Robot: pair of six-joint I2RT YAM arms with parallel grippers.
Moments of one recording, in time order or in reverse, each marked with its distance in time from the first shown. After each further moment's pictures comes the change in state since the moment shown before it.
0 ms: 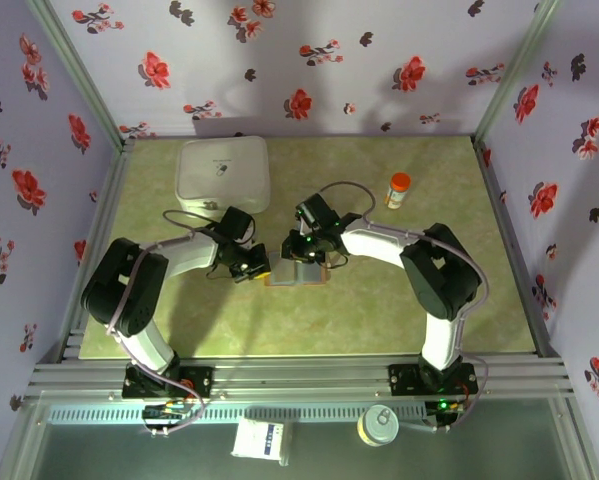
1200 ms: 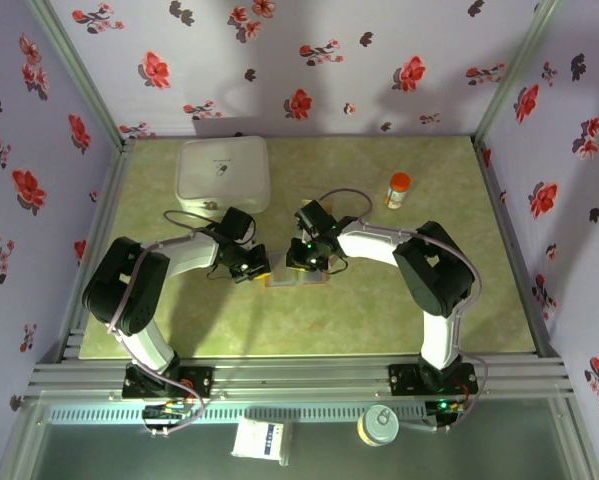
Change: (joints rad) left arm 0.000 0.005 0.000 -0.001 -0.004 0.004; right arm 0.009 0.033 -0.011 -0.061 0.035 0.005
